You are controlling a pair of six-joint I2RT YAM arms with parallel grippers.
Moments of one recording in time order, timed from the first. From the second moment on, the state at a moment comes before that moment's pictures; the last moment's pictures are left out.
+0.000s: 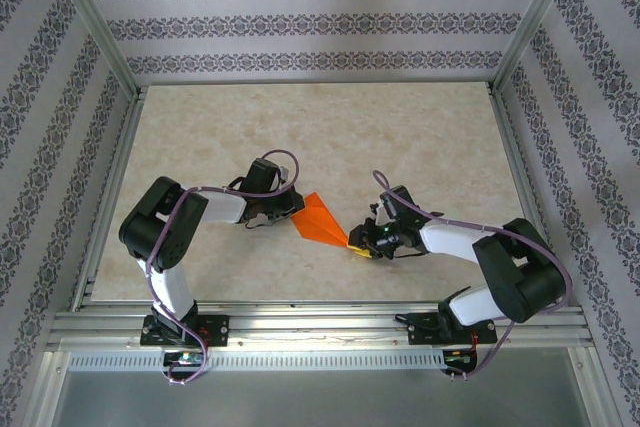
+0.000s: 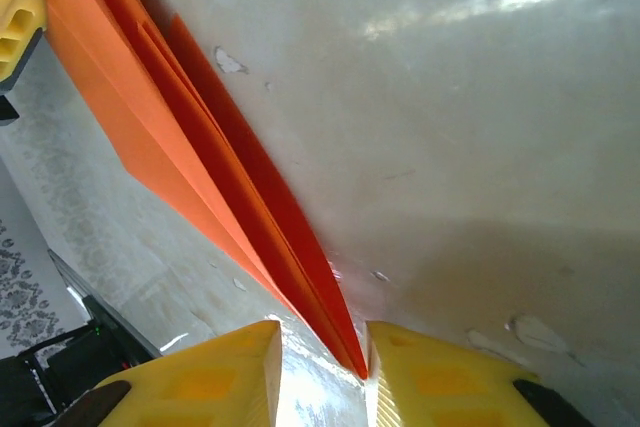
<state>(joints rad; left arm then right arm) -0.45 1.82 0.80 0.15 0.45 -0.88 0.48 1.44 0.49 -0.10 -0.62 0.91</state>
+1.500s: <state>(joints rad) -0.44 1.27 0.79 0.02 0.34 -0.79 0.44 1.21 0.57 -0.12 -0.61 0.65</state>
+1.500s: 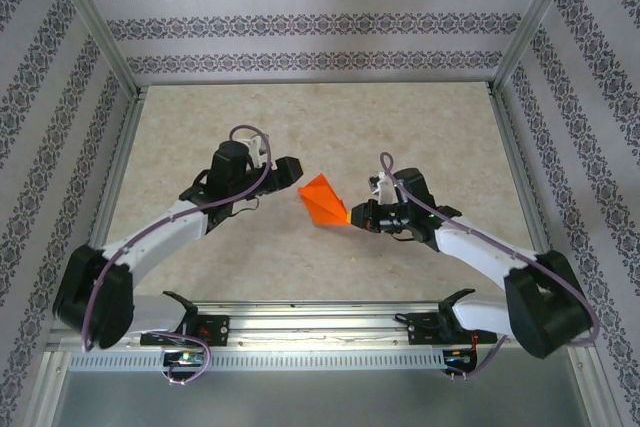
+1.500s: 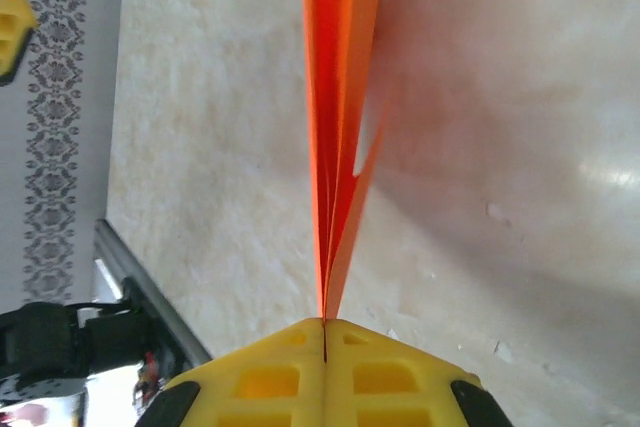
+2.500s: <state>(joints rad) -0.44 0.78 0.52 -0.15 0.00 -0.62 0.81 1.21 0.85 -0.55 0.58 -0.16</state>
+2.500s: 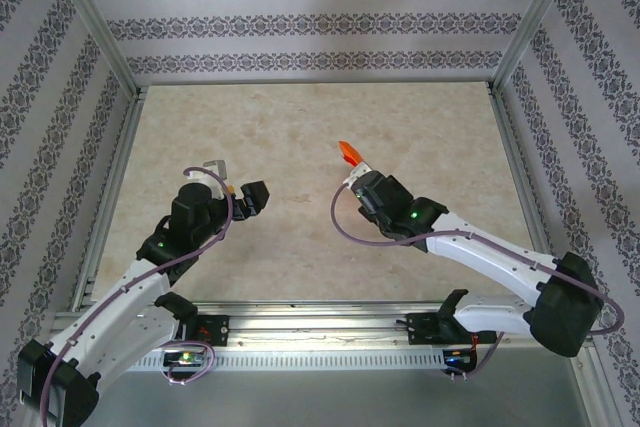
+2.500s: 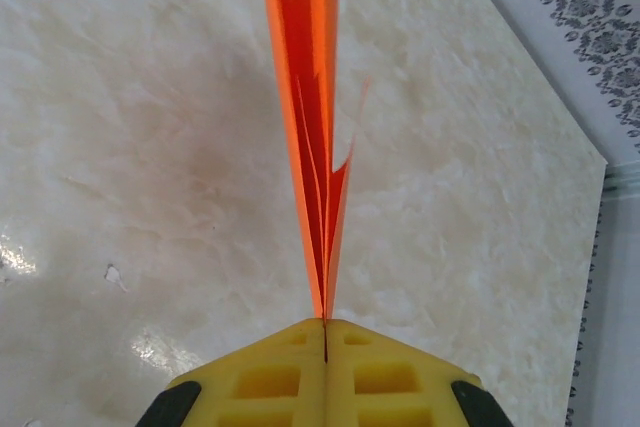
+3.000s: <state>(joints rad) -0.44 0.78 0.53 -0.21 -0.05 -0.64 0.98 1.58 1.00 -0.79 0.30 -0.02</state>
